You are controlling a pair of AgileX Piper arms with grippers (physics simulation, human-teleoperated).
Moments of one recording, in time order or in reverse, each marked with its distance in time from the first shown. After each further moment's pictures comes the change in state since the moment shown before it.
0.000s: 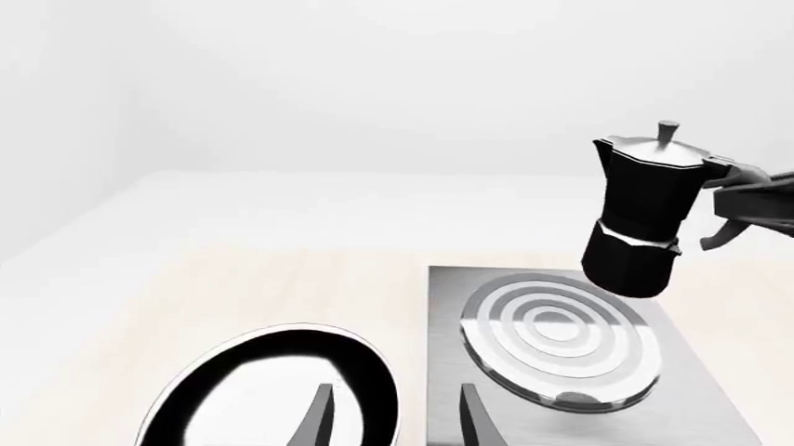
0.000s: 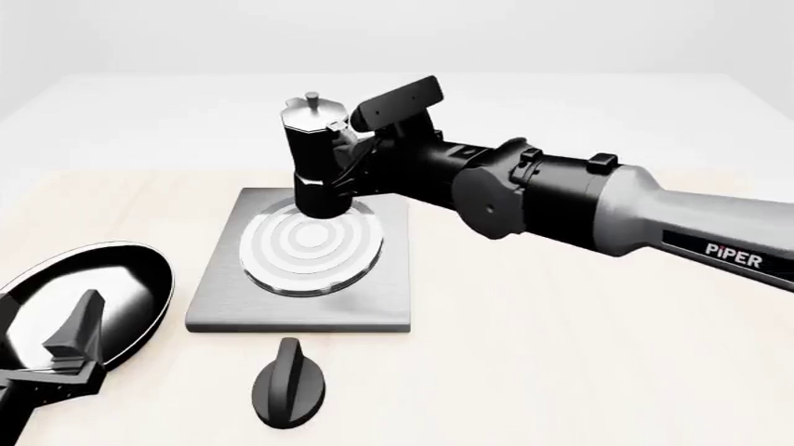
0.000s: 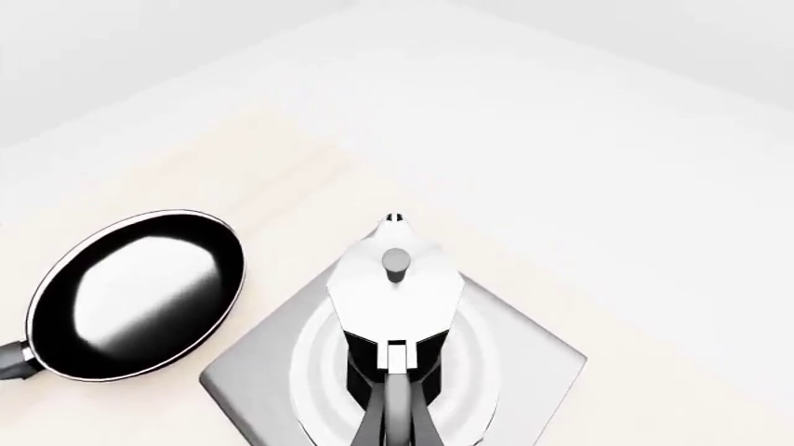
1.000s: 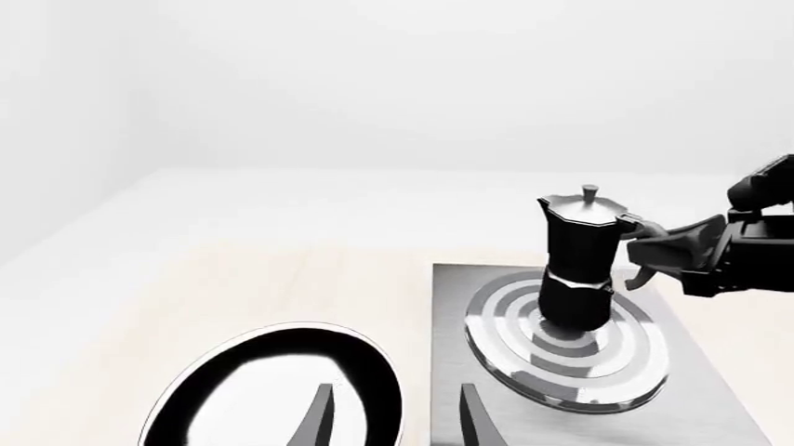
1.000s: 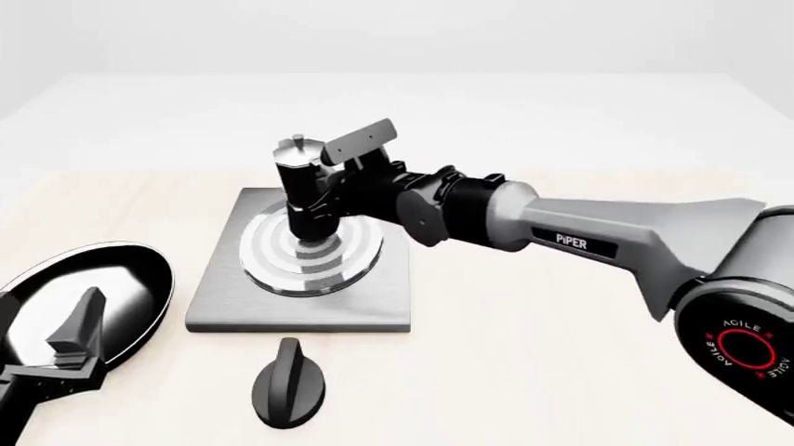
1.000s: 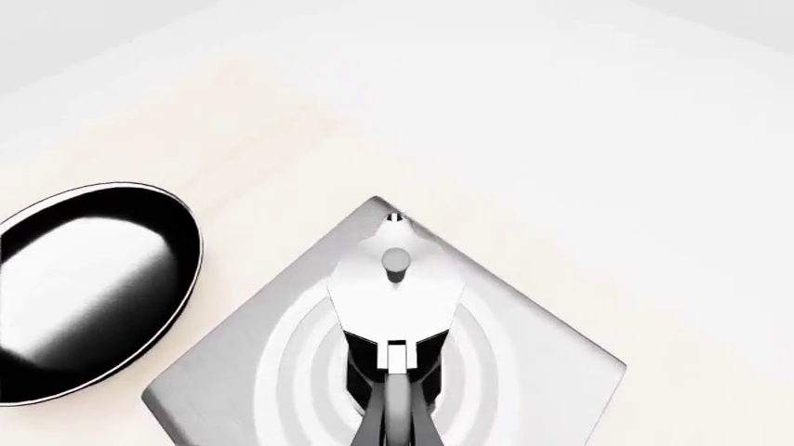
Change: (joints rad) left arm 0.008 0.050 0.000 -0.041 0.005; right arm -0.010 0.298 -0.188 -0.022 0.003
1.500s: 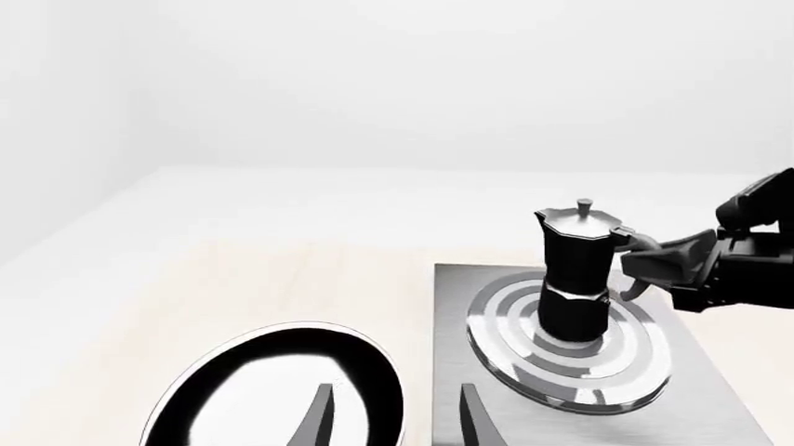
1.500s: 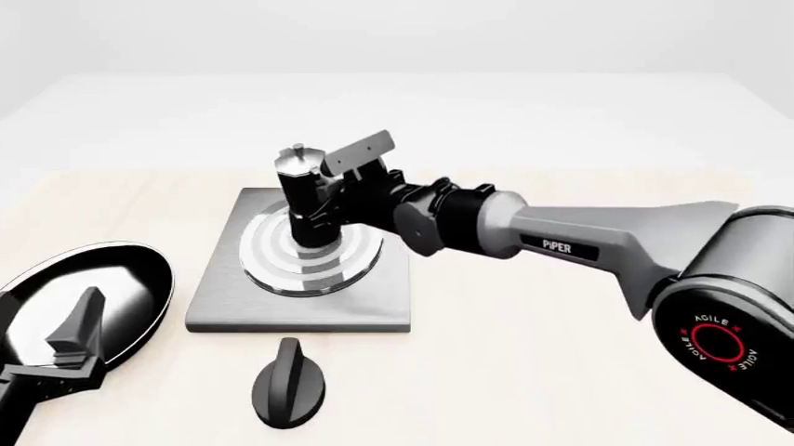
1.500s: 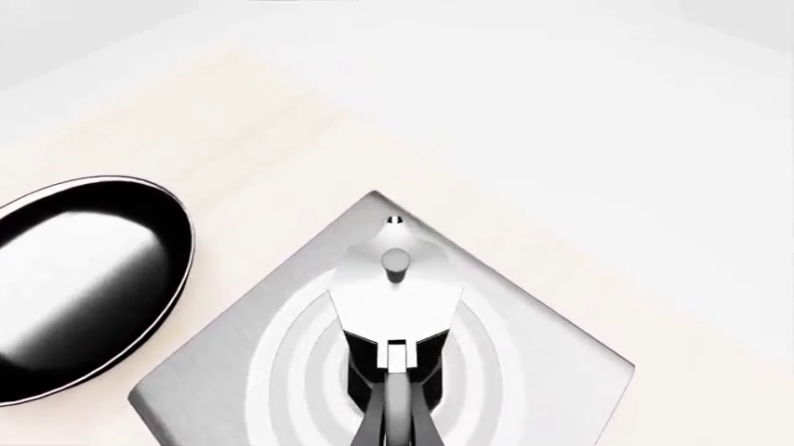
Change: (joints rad) left arm 0.004 0.003 0.000 -0.003 0.001; right arm -0.002 0.040 0.008 -0.052 0.018
